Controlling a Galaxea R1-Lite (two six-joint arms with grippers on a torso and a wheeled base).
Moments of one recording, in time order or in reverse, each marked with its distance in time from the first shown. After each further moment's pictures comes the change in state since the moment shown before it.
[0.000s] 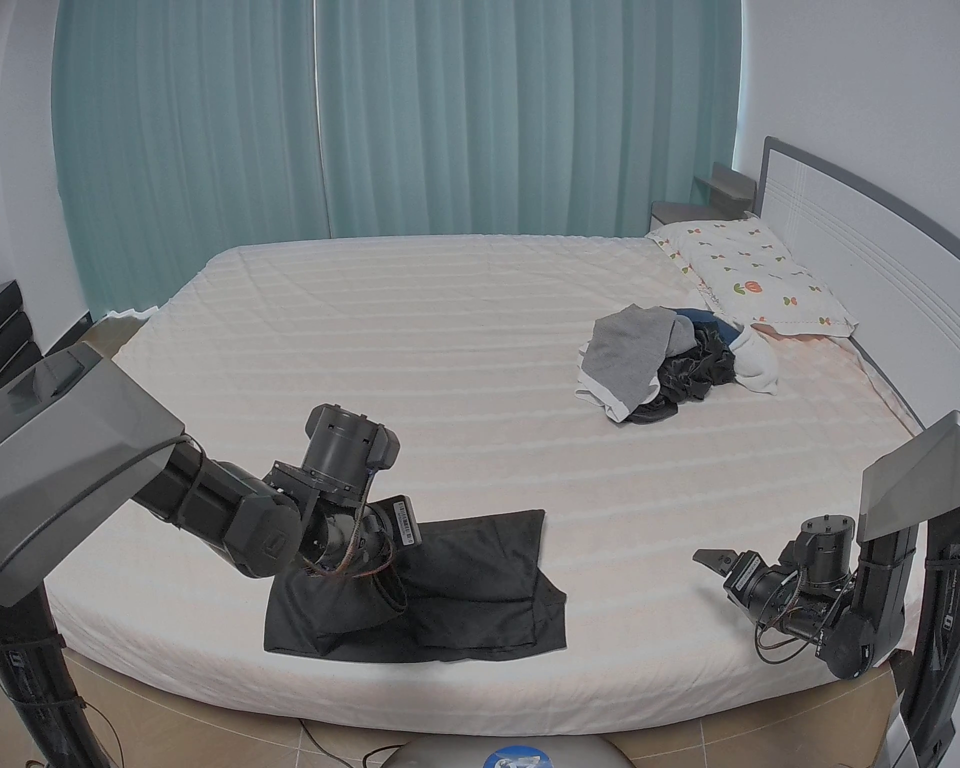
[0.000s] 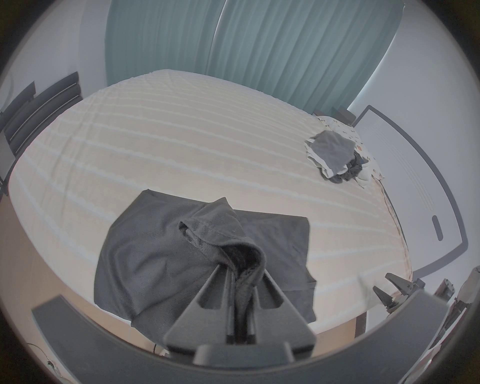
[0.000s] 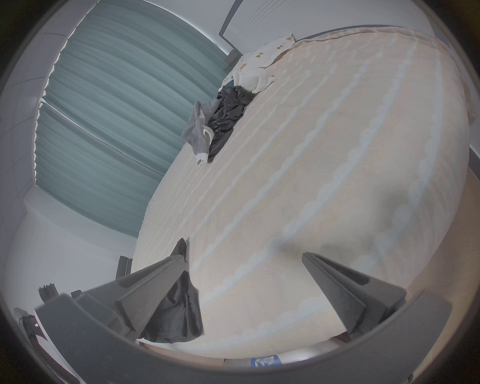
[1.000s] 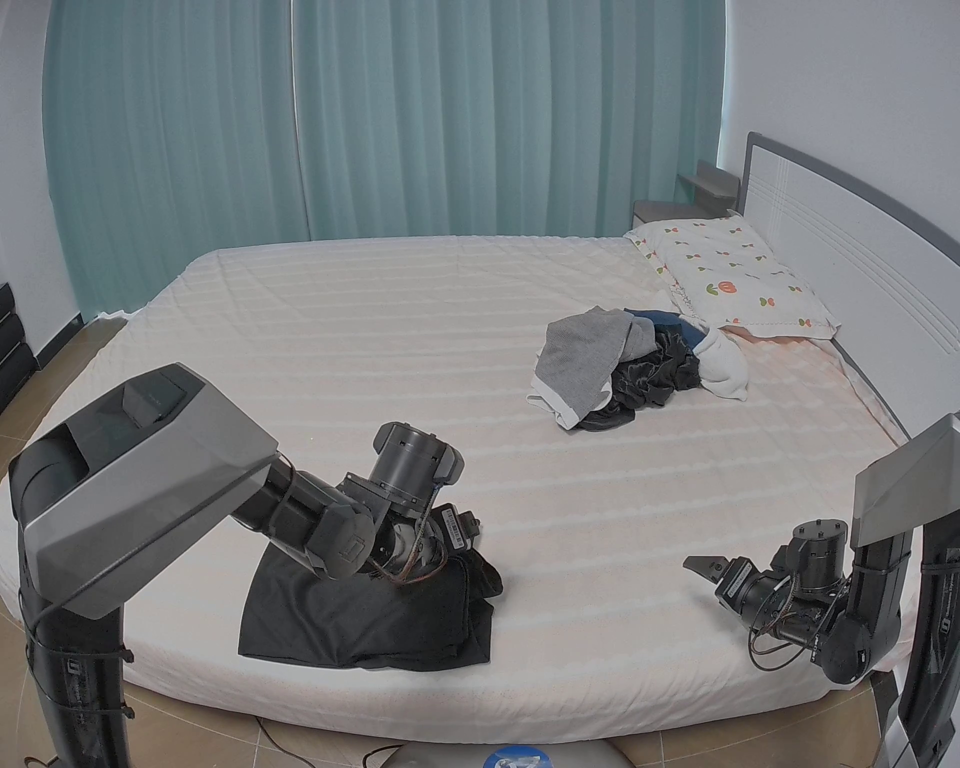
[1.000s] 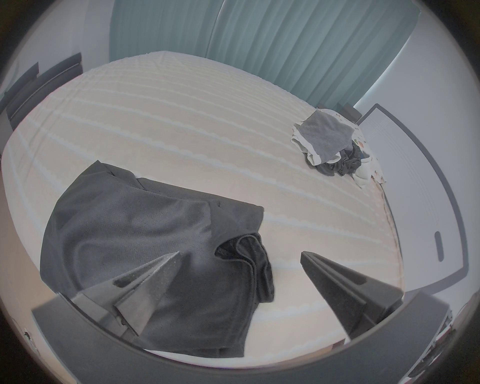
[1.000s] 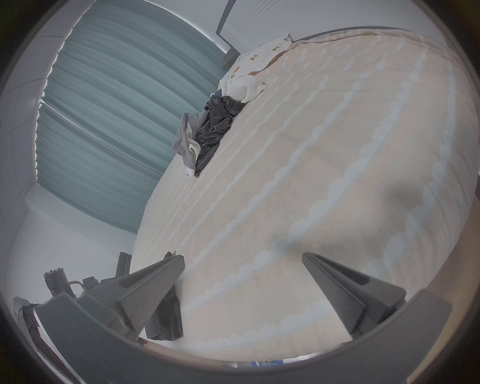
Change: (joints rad) left arm -0.067 0.179 -0.191 0.061 0.010 -0.148; right arm 0.036 0.006 0.004 0.000 -0.001 0.000
